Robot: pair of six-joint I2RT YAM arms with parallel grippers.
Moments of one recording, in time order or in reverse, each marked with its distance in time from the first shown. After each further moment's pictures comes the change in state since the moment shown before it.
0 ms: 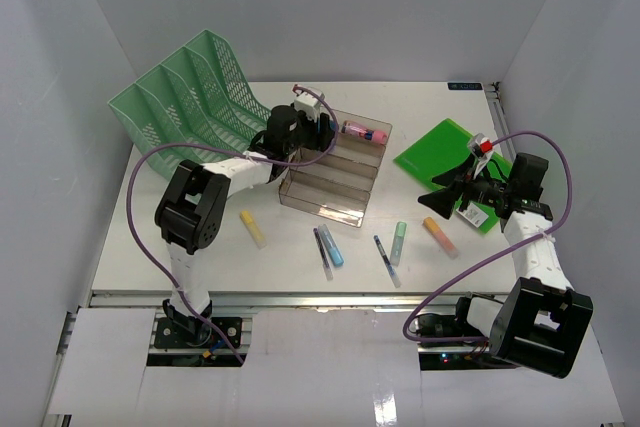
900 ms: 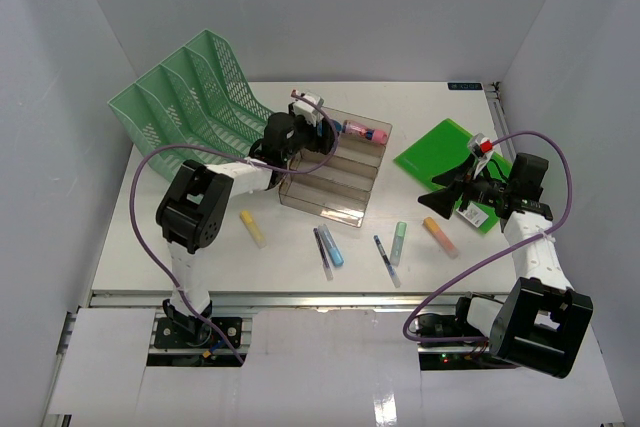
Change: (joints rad) left arm 0.000 0.011 -0.080 0.211 0.041 0.020; right arm 0.000 0.000 -0.001 0.002 0.000 0.000
